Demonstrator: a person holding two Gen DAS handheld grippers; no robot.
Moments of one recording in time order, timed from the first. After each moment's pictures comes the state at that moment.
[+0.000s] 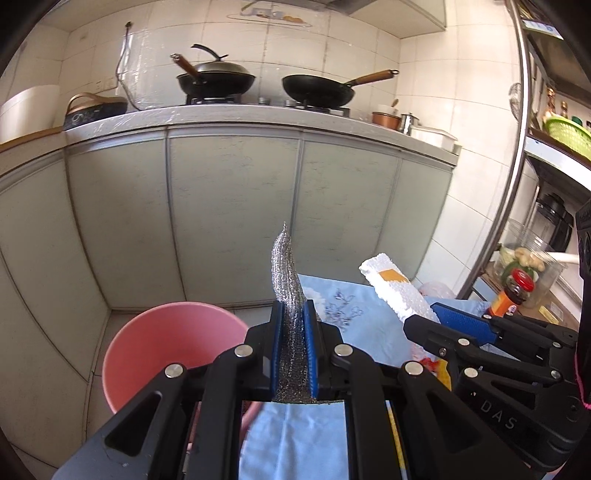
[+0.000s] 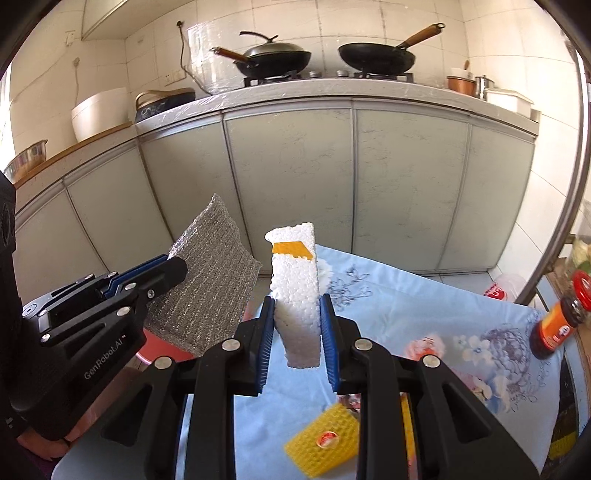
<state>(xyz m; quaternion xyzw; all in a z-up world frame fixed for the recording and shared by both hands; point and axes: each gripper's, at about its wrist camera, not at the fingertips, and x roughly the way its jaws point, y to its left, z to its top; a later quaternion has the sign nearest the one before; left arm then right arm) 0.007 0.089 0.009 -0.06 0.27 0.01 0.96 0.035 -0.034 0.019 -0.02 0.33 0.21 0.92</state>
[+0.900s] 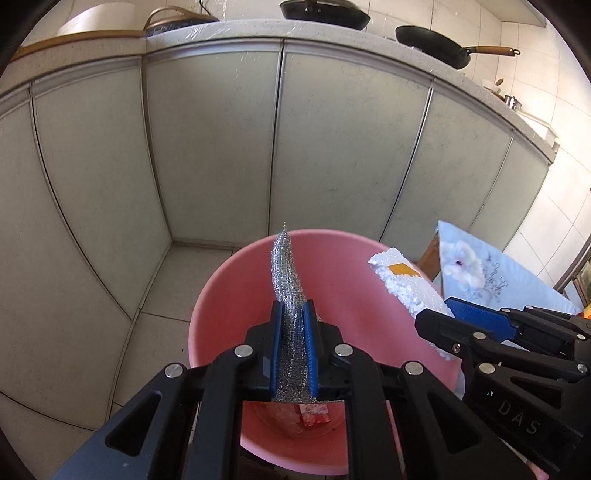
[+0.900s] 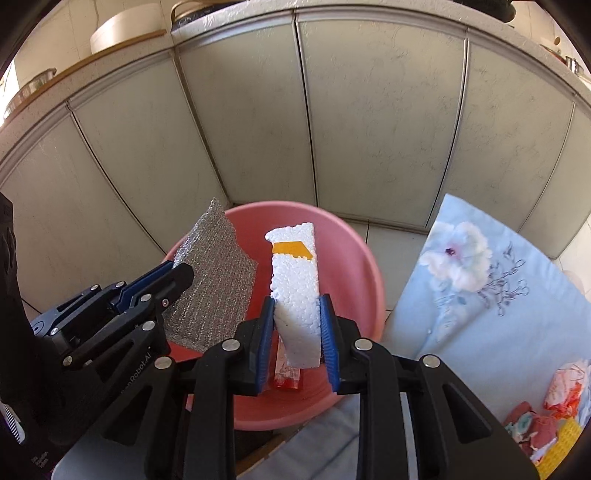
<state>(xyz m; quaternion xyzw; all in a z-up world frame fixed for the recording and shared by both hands) 0.032 0.229 -0.102 -0.11 0.37 0.14 0.91 0.102 0.123 -0.072 -0.07 0.45 0.28 0.85</state>
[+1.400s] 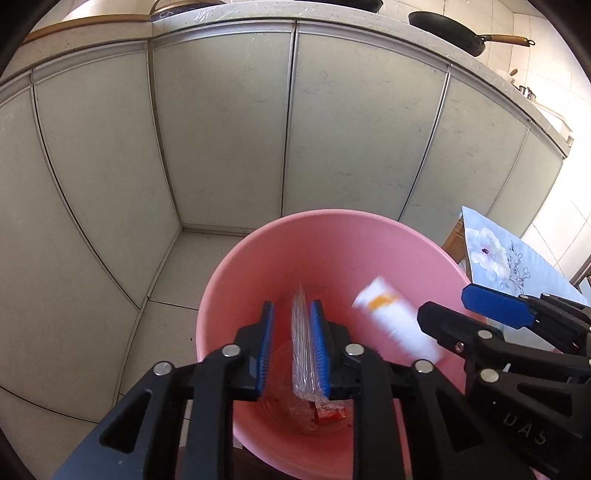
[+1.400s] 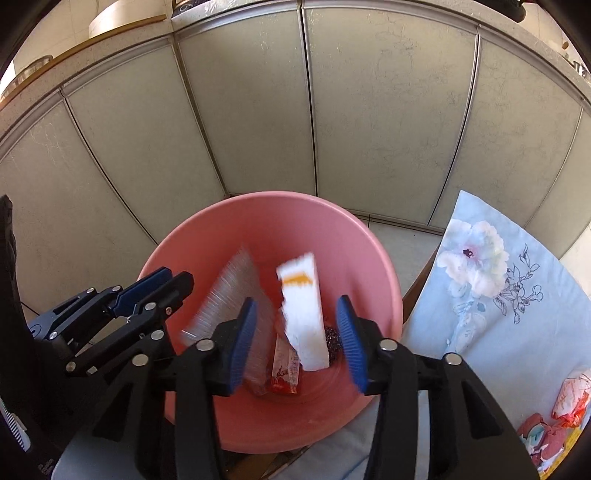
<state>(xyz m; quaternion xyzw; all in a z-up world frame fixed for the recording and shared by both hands) 0.039 0.236 -0.120 -0.11 0.39 0.16 0.90 0.103 0.141 -0.079 -0.08 0.44 0.28 0.85</state>
